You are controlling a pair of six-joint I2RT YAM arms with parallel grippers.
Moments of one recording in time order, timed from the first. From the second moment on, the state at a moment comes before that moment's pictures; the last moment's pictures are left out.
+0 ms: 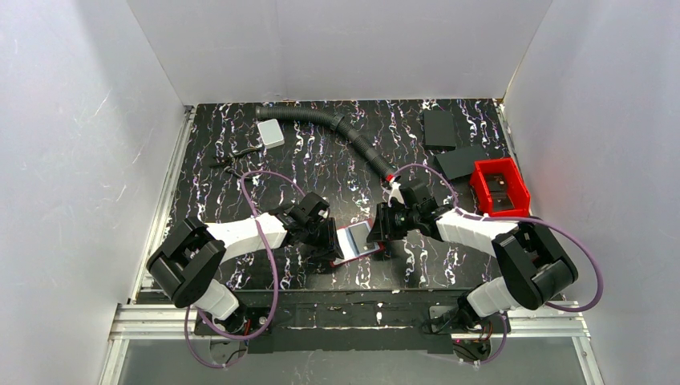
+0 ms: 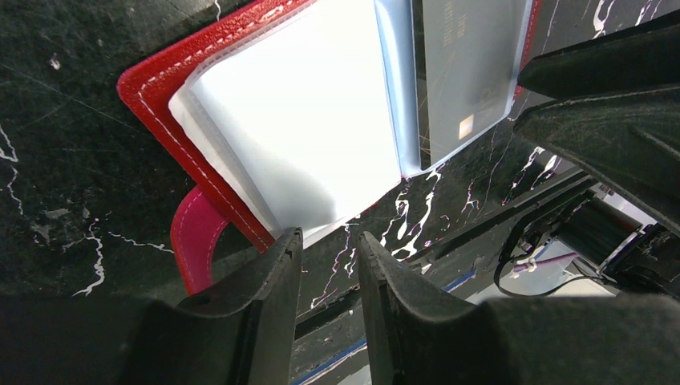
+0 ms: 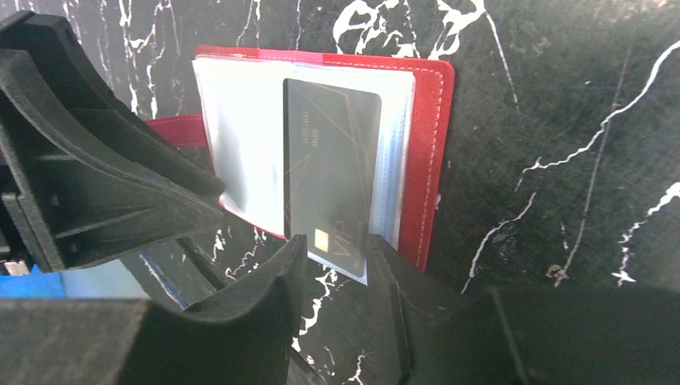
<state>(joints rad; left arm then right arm) -0.78 1.51 0.73 -0.28 0.27 -0.90 0.58 1.45 0.62 -0.05 -0.48 0.48</state>
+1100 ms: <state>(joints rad) -0.78 1.51 0.71 -0.26 0.28 -0.90 0.60 1.43 0.61 -0.05 -0.45 0.50</state>
